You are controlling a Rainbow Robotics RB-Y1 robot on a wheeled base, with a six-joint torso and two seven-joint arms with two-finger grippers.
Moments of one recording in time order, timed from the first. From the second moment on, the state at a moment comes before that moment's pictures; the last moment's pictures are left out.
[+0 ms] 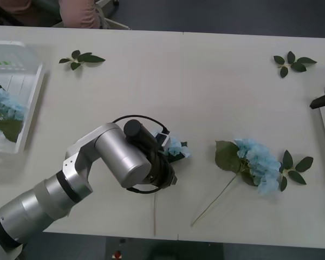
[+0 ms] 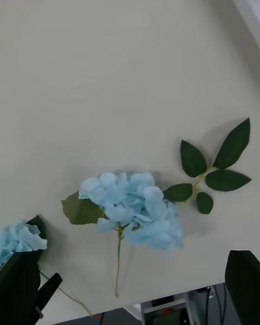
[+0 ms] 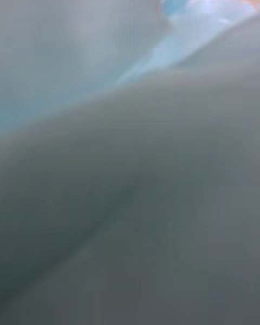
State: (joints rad) right arm -0.33 -0.71 -0.39 -1.97 -0.94 1.92 0.73; left arm -0.50 0.37 -0.76 -1.62 0.56 1.26 -1.11
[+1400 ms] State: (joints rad) right arm -0.12 -0.42 0.26 -2.08 -0.40 1.83 0.46; left arm -0.66 0.66 -0.35 -2.04 0.95 1.62 -1.11
